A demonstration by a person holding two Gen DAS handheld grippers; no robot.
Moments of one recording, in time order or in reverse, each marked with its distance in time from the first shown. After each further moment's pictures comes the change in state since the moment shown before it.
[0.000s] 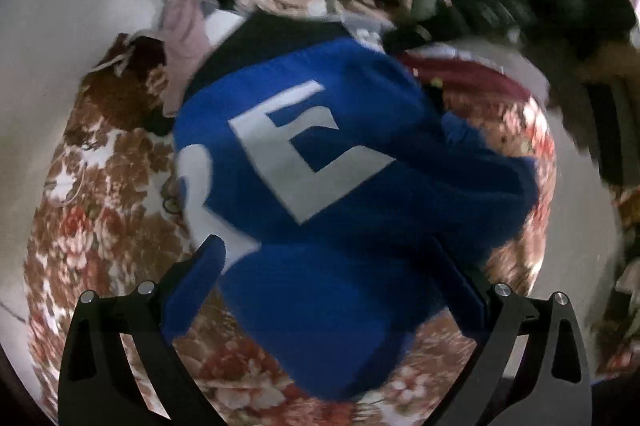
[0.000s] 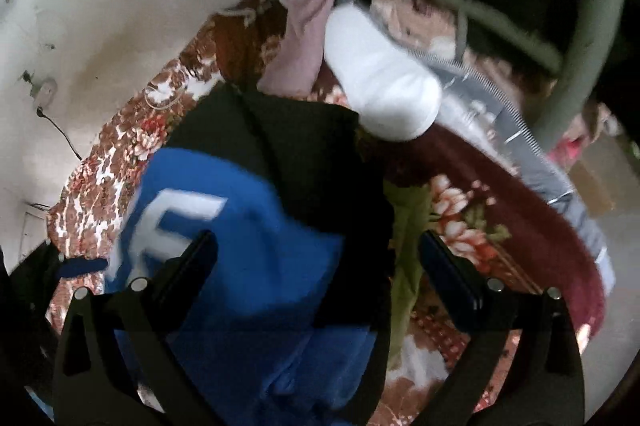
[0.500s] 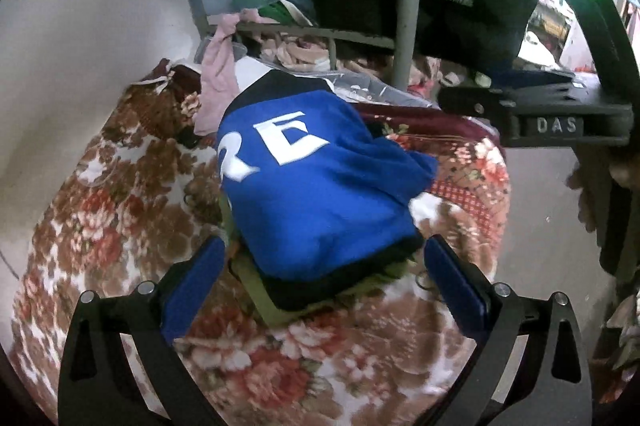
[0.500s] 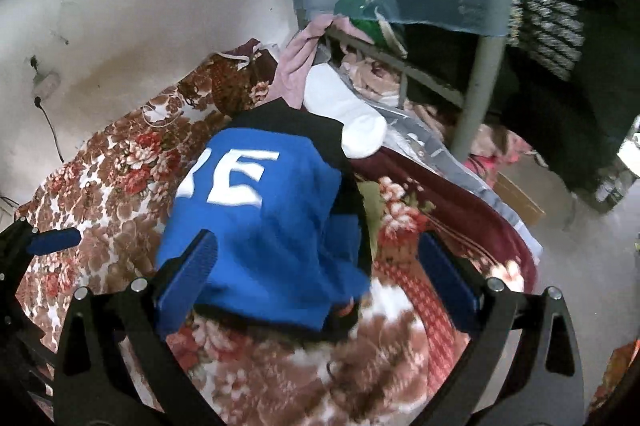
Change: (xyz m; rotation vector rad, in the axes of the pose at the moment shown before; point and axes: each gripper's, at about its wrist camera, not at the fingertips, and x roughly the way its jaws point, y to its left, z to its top) left arm -0.132 -0.054 -0.083 -0.096 -0.193 0.030; right arm -0.157 0.077 -0.106 -0.041 -0.197 -0.200
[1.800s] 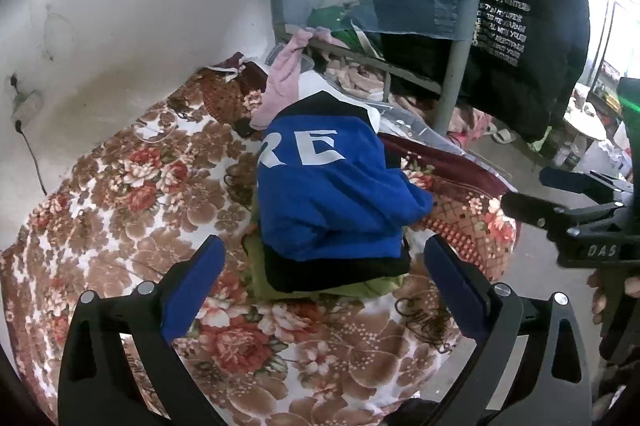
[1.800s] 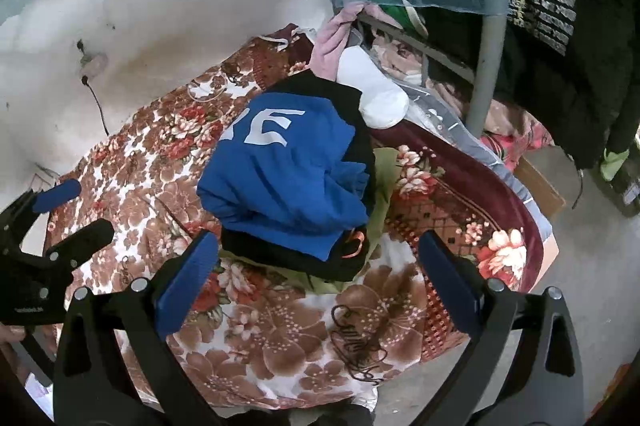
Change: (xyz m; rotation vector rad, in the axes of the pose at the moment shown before) left arm -0.051 -0.052 -0.004 -0.259 -0.077 0.200; right arm -0.054 -0.037 -0.044 -0.057 0.055 0.179
